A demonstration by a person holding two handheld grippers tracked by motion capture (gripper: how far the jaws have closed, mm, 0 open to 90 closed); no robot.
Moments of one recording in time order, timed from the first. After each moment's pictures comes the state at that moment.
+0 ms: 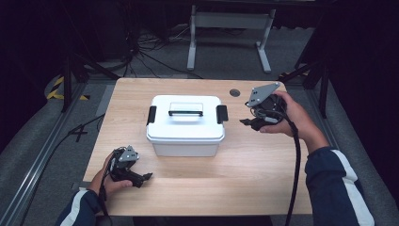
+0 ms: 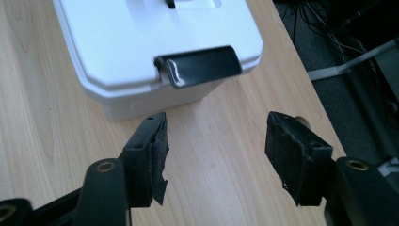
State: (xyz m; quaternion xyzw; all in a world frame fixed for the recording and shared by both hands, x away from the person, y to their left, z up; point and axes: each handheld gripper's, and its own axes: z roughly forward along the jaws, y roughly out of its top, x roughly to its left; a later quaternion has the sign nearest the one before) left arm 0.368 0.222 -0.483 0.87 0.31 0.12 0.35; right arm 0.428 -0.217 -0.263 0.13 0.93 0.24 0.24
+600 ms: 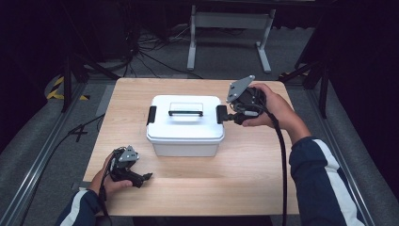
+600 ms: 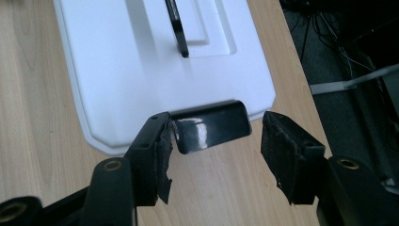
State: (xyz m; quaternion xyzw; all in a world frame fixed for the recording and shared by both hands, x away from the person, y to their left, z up) left arm 0.368 0.222 -0.483 0.87 0.31 0.12 0.35; right arm 0.443 -0.165 -0.254 0.08 0.94 0.22 0.23
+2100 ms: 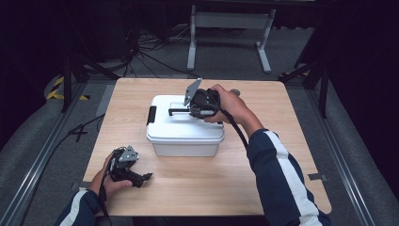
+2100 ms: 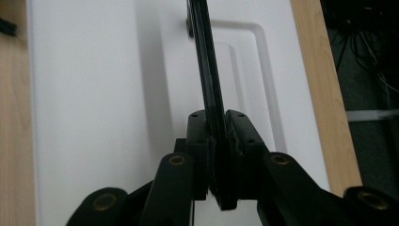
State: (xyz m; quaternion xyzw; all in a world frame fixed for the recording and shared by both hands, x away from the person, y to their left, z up) left arm 0.368 0.222 -0.482 0.88 0.31 0.11 0.35; right arm 0.480 -0.065 -0.291 0.03 0.96 0.21 0.19
